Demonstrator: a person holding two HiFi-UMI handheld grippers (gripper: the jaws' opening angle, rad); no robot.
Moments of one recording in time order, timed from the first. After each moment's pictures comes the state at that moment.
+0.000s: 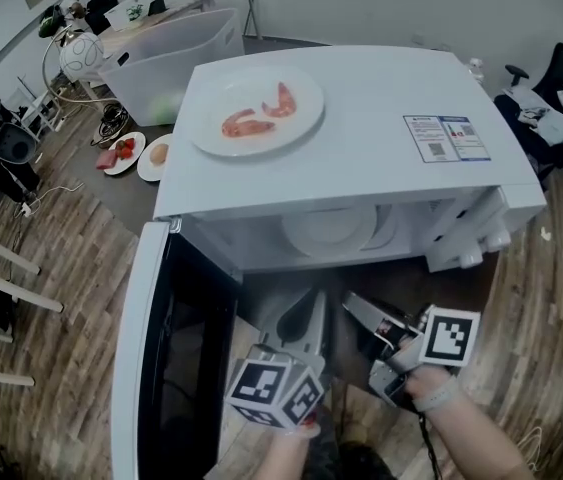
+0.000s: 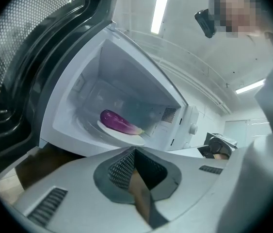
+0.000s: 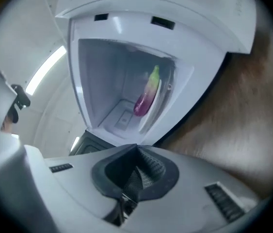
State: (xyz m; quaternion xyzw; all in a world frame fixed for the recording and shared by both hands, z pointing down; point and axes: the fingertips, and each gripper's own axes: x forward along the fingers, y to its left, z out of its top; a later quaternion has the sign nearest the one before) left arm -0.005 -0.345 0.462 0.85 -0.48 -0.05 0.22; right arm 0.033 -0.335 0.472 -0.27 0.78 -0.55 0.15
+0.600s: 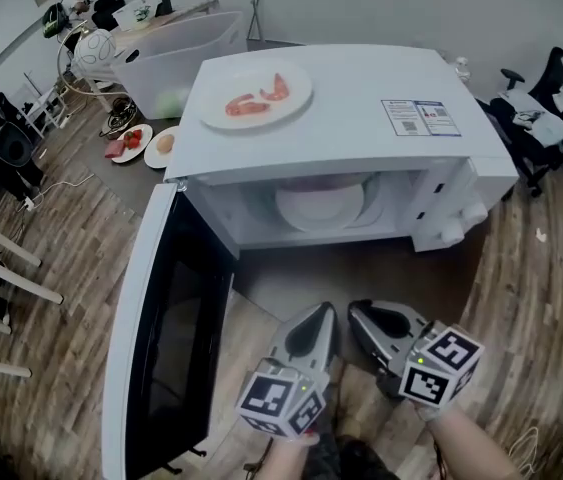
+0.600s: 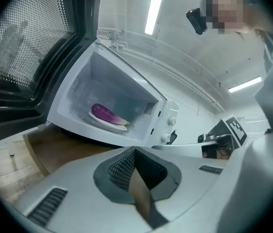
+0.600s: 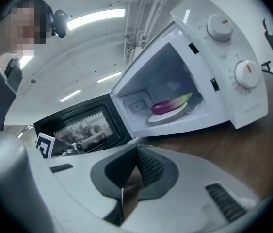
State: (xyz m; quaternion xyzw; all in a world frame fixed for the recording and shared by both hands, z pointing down) left arm 0.019 -0.271 0.472 0.86 -0.46 -0.04 0.21; right arm 0.054 -0.267 0.468 -0.35 0.90 -0.26 -0.03
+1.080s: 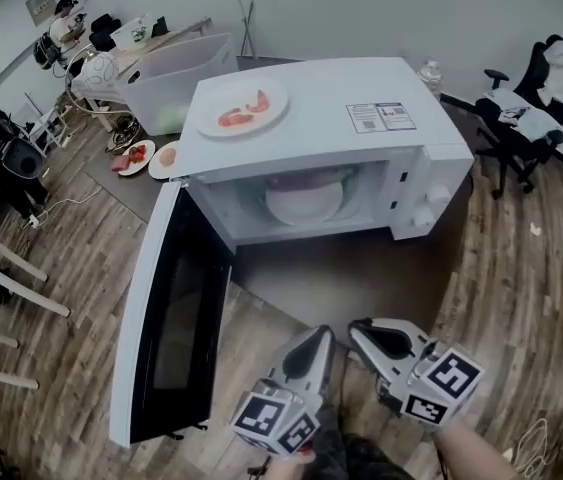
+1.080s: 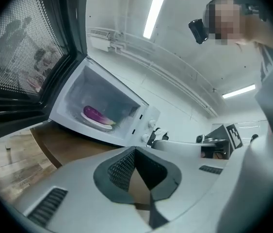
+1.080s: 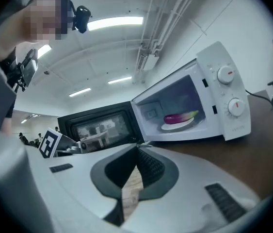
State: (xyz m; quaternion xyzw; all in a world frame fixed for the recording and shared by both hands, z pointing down) left arm 0.031 -0.196 0.445 0.87 -0.43 -0.06 0.23; right arm 0.068 -0.192 0.429 -0.34 0.92 -0.19 -0.02
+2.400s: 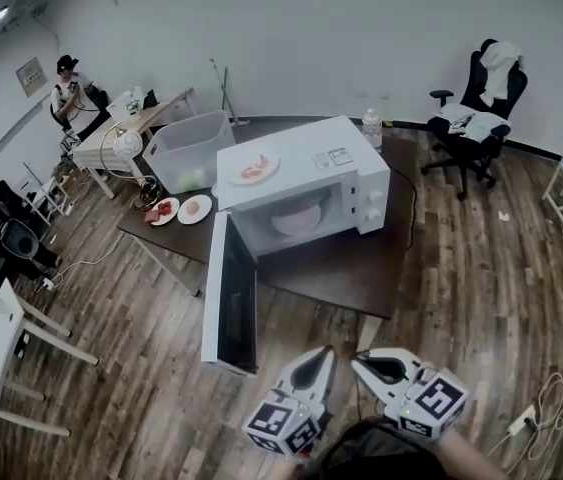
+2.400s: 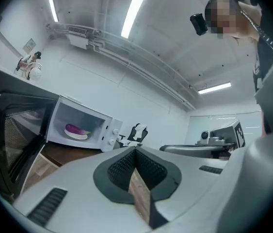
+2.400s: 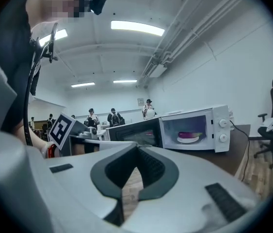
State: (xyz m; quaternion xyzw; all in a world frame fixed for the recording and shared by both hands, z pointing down) left arm 0.005 -0.019 0.324 0.92 -0.34 -0.02 0.18; right arm 0.033 0.012 0.313 -0.39 0.91 -0.11 -0.04
